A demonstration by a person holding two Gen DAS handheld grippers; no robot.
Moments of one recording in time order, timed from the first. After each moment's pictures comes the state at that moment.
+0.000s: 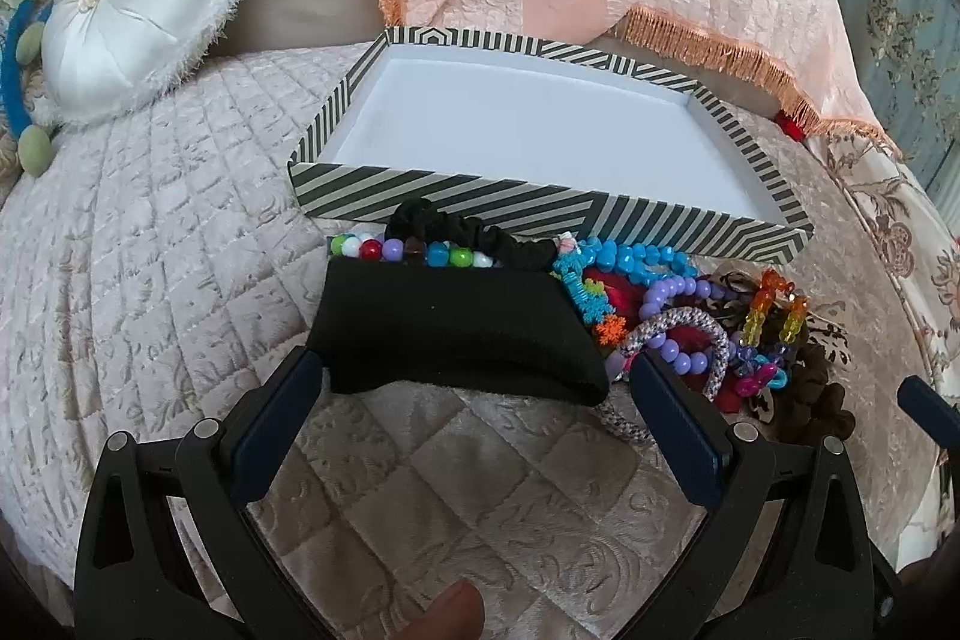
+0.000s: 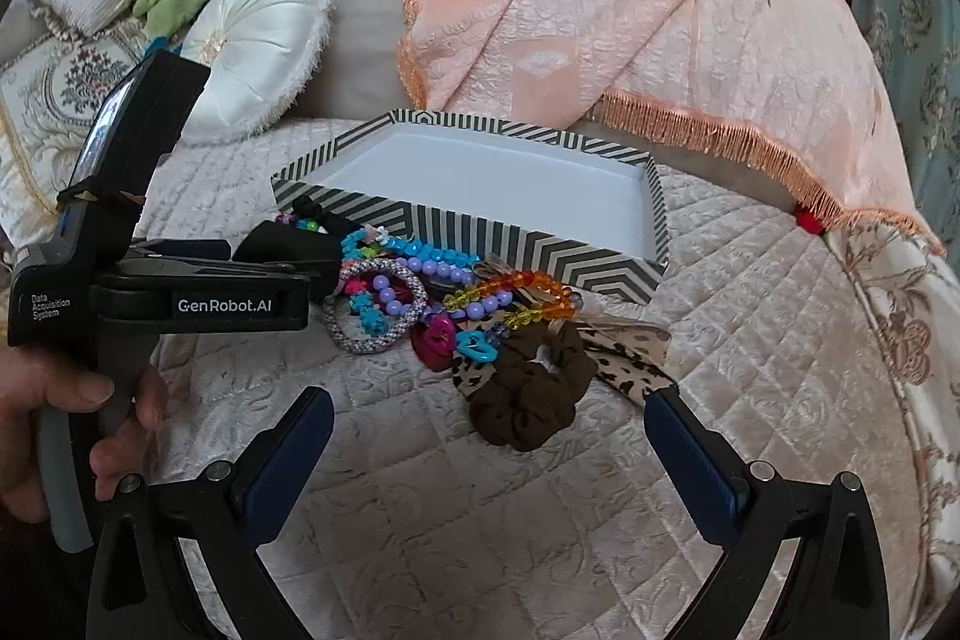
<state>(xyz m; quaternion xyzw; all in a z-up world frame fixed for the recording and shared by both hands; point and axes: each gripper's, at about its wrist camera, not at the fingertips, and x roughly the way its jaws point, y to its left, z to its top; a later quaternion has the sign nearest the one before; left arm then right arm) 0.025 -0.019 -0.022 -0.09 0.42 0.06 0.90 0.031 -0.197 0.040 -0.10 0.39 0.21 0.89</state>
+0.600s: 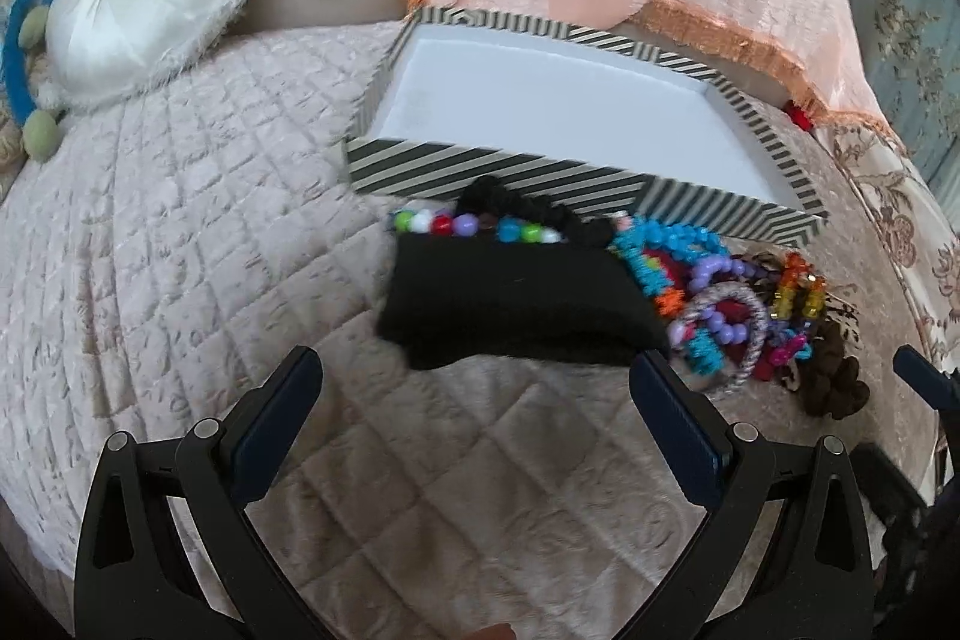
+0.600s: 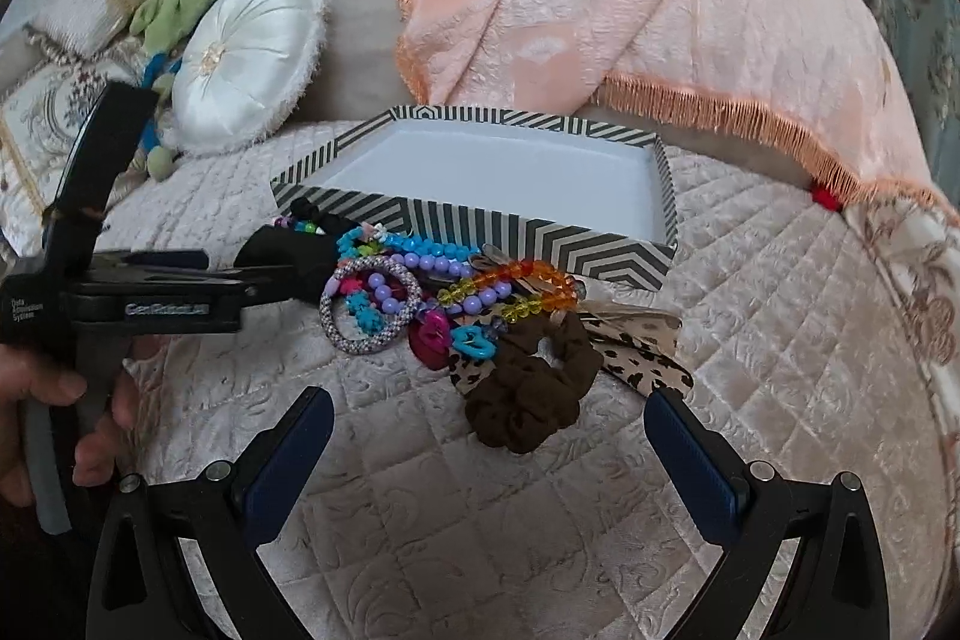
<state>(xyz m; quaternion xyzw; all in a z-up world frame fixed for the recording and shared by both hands) 0.014 0.013 -0.025 -0.10 0.44 0.06 0.89 0.044 -0.209 0.033 -0.07 0.40 0.22 0.89</state>
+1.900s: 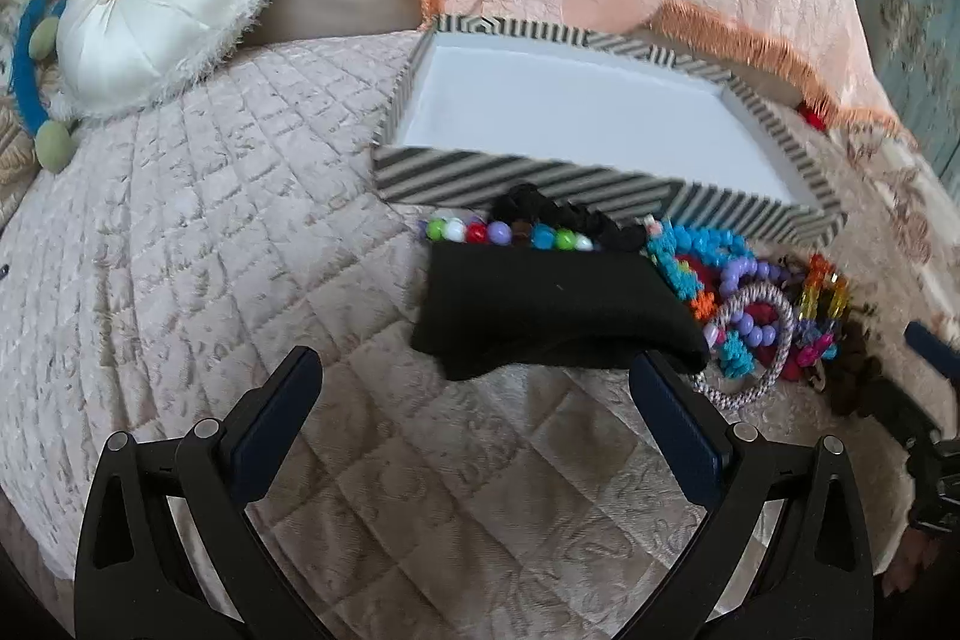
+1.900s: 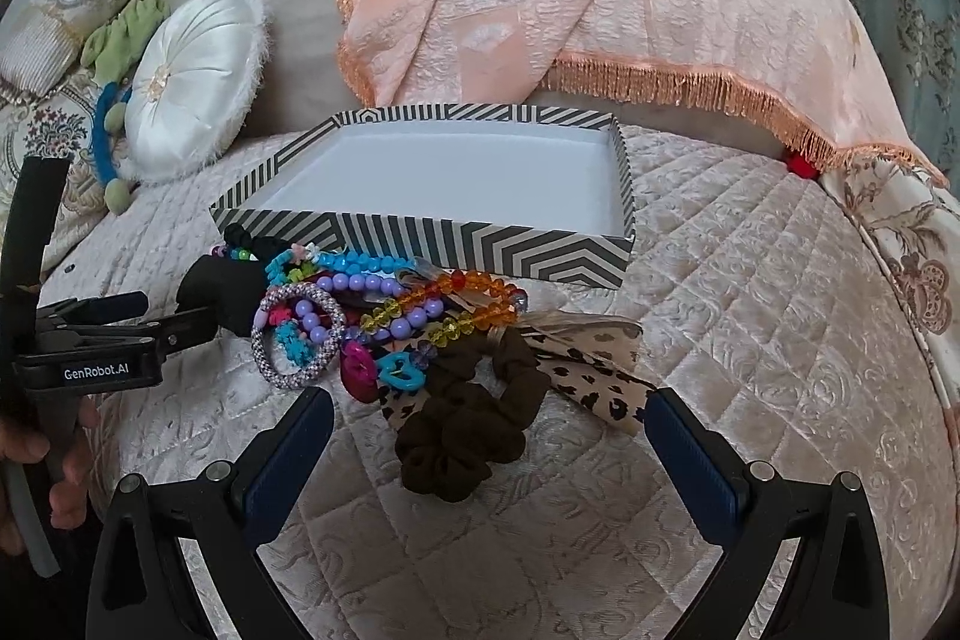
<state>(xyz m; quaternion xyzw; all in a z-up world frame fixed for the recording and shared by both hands) 0.012 0.026 -0.023 -0.09 0.42 0.07 0.90 0.071 -0.221 0.022 -0.05 0.41 0.18 0.89</state>
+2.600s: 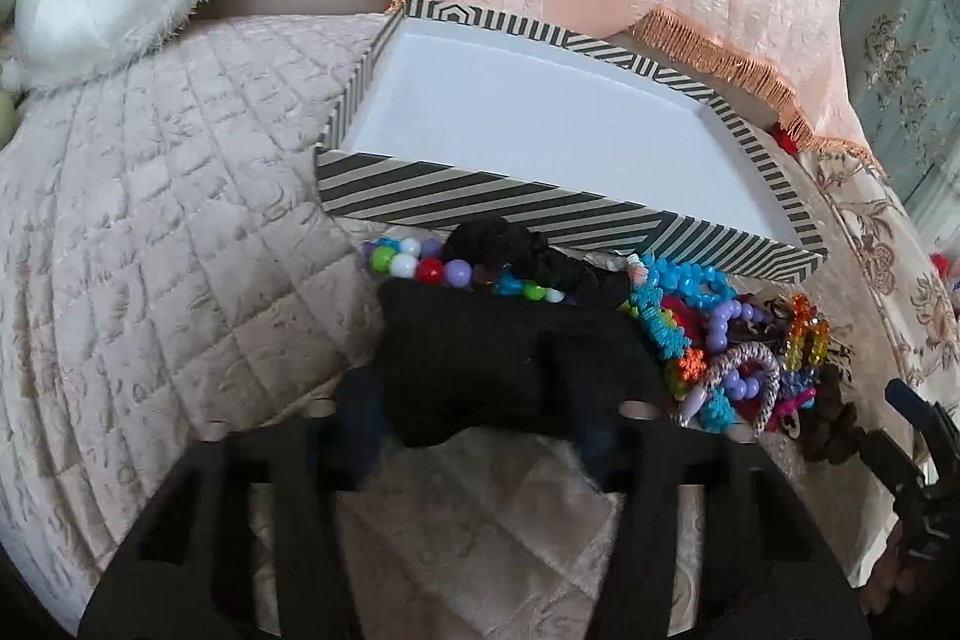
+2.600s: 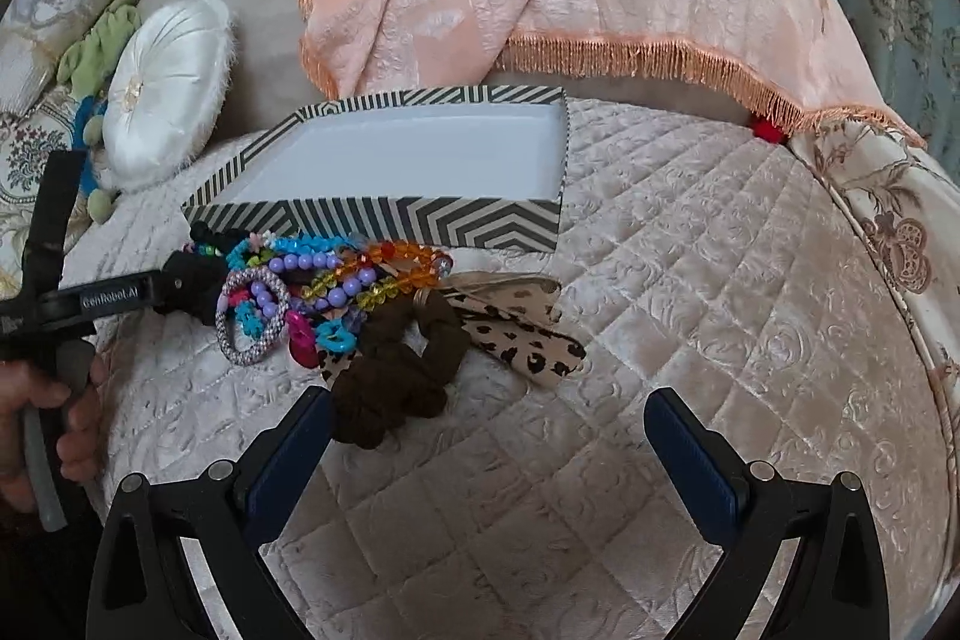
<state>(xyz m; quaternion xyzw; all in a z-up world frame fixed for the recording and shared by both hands) 0.040 0.032 -0.035 -0.14 0.43 0.02 0.89 0.069 -0.252 0.022 -0.03 0.43 0.15 0.89</state>
